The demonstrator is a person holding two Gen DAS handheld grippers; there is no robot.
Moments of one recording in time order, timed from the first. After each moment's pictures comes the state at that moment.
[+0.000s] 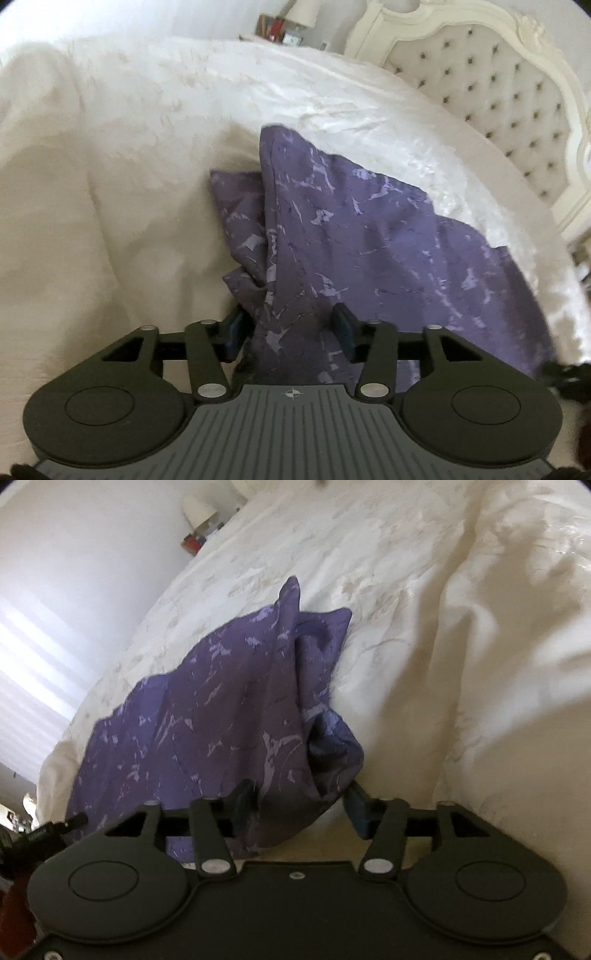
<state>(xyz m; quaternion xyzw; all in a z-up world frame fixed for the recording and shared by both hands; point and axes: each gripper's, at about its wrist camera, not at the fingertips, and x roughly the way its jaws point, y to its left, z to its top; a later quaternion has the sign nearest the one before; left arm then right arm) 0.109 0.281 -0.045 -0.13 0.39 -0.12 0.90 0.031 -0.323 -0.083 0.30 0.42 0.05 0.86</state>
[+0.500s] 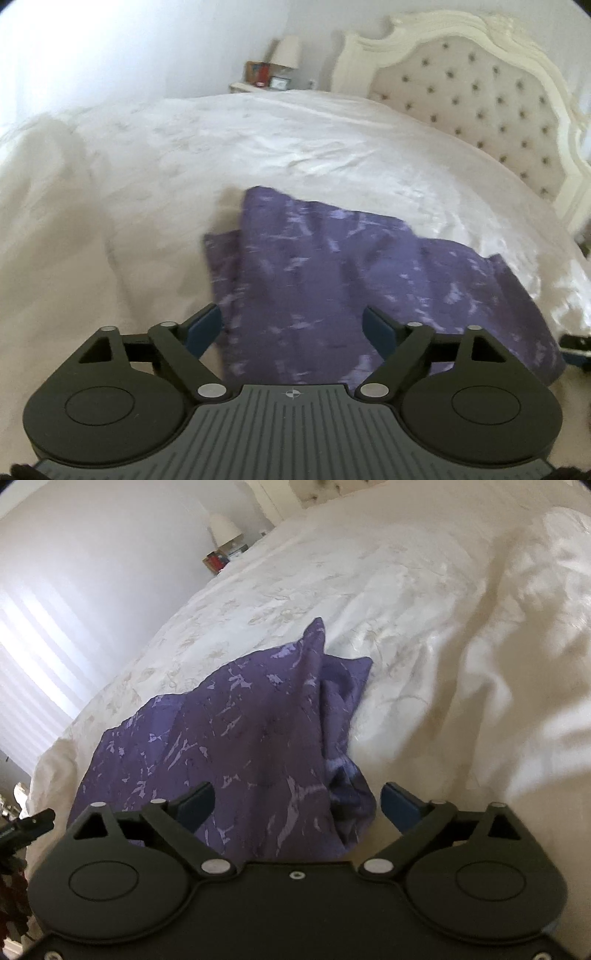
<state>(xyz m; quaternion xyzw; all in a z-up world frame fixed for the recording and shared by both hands) 0.079 0.263 -0.008 -0.08 0.32 -0.12 0.94 0.036 -0.314 -0.062 0.25 0.37 0.06 0.89</state>
